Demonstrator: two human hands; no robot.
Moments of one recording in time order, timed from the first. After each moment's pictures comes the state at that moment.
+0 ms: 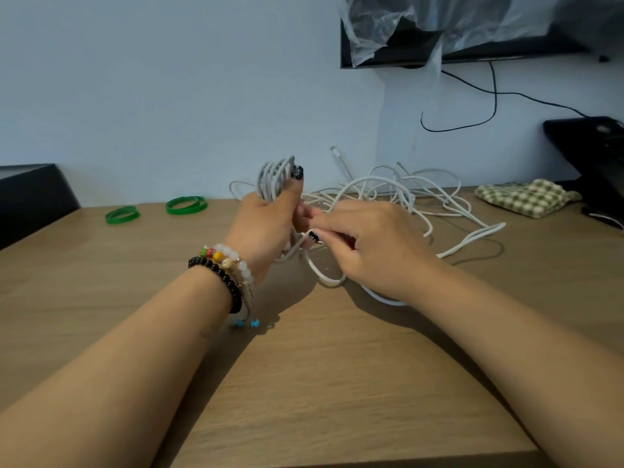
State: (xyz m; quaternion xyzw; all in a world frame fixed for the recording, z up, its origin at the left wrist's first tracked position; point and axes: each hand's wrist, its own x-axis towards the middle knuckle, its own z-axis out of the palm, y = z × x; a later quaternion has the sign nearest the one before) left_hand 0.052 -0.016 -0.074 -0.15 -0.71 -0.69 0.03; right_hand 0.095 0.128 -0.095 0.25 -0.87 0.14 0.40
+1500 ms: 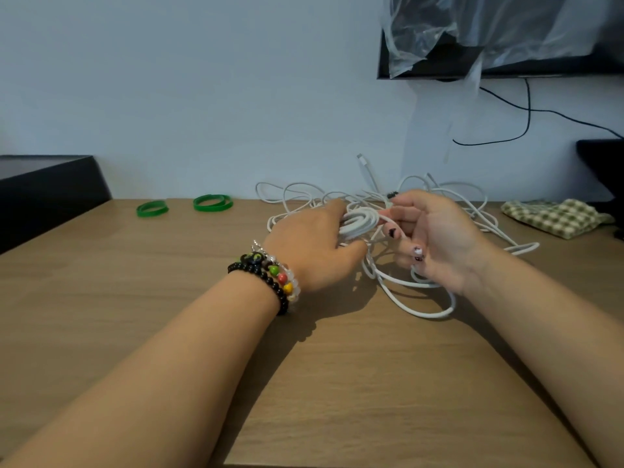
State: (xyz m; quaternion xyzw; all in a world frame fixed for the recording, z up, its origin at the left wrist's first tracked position) left_hand 0.052 -0.024 -0.079 -0.32 -0.91 -0.21 0.17; right_hand 0.090 0.143 -0.071 -0.05 -0.63 0.78 0.01
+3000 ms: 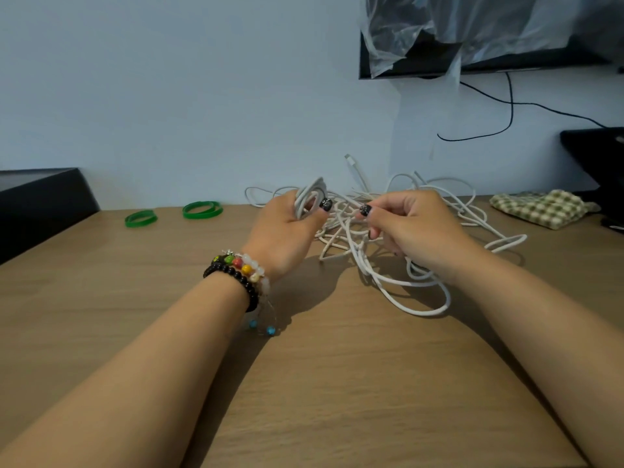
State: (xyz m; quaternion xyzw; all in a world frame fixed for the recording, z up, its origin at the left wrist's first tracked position) left_hand 0.032 -0.030 -0.082 -0.26 -0.82 -0.51 0.09; right_hand 0.086 0.145 -0.077 0.04 -0.82 0.53 0.20
